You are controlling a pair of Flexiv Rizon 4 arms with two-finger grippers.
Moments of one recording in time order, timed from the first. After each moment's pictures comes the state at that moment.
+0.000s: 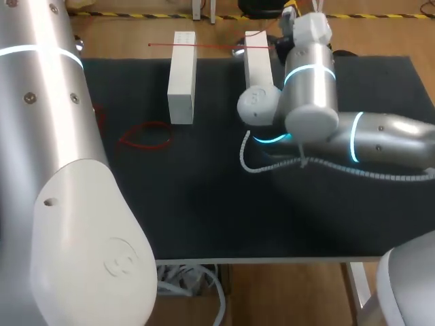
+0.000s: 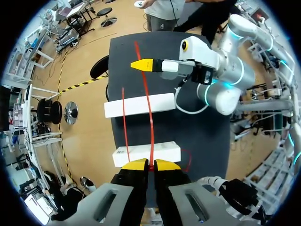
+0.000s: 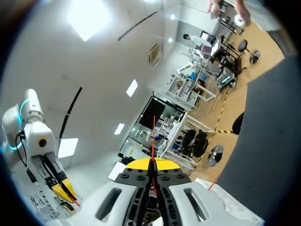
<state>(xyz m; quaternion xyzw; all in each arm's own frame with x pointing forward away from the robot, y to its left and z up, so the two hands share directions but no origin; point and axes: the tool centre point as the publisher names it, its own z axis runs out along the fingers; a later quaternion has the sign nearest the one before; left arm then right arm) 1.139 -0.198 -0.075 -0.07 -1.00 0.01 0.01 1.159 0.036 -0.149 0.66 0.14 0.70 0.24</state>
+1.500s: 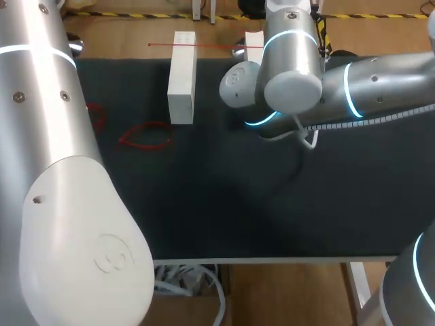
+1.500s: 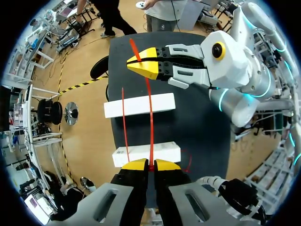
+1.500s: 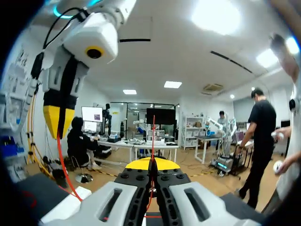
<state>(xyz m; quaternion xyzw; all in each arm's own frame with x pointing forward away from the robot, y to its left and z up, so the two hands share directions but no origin) 1.137 -0.196 -0.076 -0.07 -1.00 0.01 0.01 1.150 0.067 -0.093 0.47 0.48 0.48 0.56</state>
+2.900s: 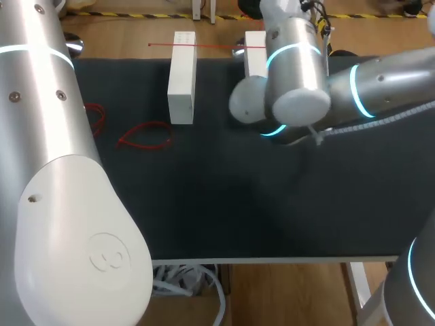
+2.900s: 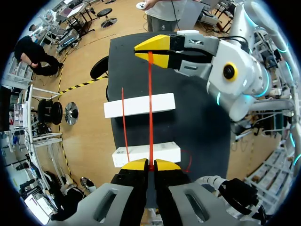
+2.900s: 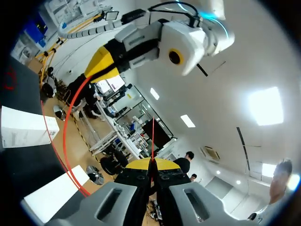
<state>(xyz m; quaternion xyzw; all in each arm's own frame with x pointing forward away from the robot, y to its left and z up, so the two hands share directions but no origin) 1.137 -0.196 -0.077 -0.07 -1.00 0.01 0.00 1.136 0.066 -0.071 0.21 0.61 0.25 0.72</state>
